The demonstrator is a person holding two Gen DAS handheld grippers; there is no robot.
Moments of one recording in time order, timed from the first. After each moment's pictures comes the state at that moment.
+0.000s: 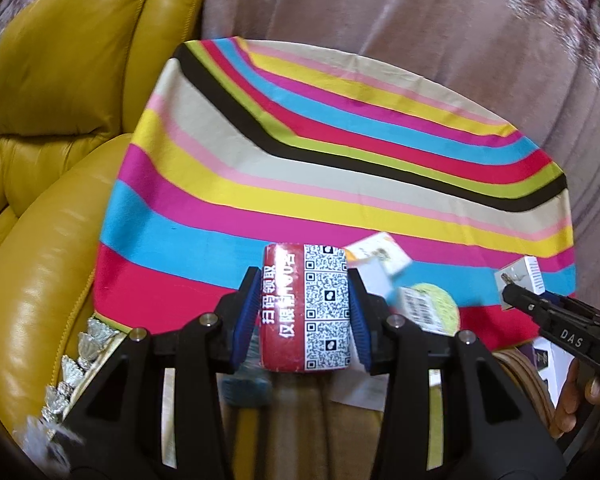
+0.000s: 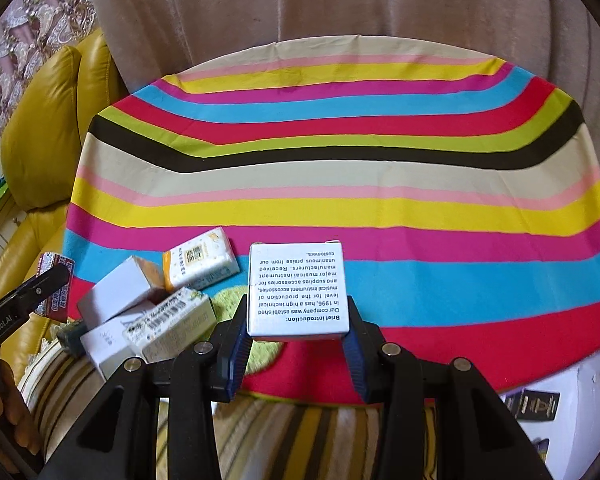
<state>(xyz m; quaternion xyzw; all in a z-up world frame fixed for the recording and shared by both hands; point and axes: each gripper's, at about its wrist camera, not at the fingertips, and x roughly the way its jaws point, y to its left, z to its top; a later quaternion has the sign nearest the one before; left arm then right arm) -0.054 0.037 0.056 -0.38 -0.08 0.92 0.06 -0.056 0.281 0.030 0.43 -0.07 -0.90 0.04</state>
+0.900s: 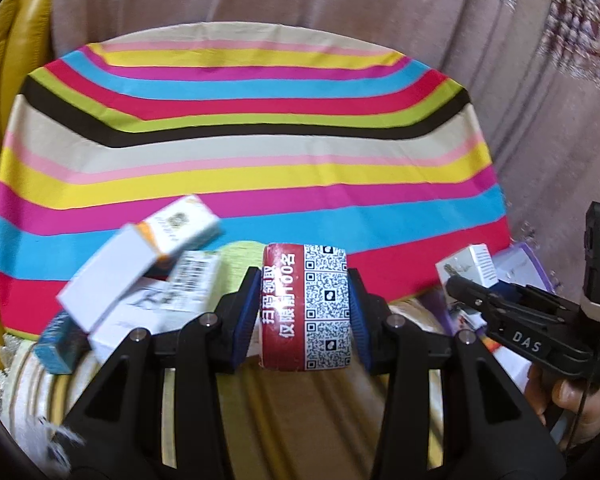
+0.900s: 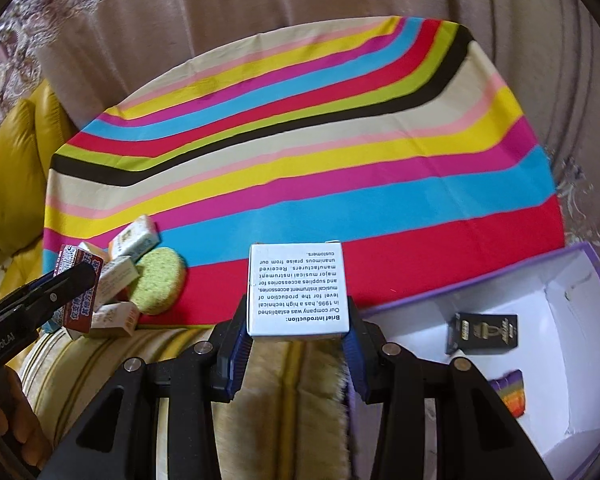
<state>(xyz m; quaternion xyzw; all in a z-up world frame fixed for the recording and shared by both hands) -0.033 0.191 0.059 -0.42 -0.01 0.88 0.22 0.021 0.382 0.013 0.43 -0.15 -0.89 -0.04</state>
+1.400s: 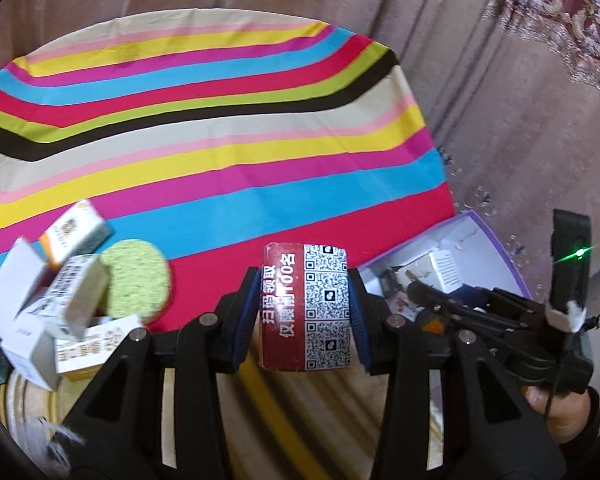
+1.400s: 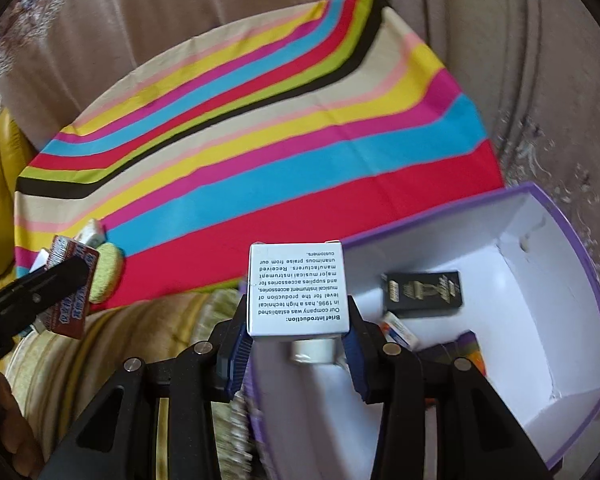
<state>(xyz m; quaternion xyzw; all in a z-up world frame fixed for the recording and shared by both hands) -0.017 0.266 0.058 -0.44 0.01 0.85 0.31 0.060 0.435 -0.009 0.45 -0.18 -0.87 -0.11</state>
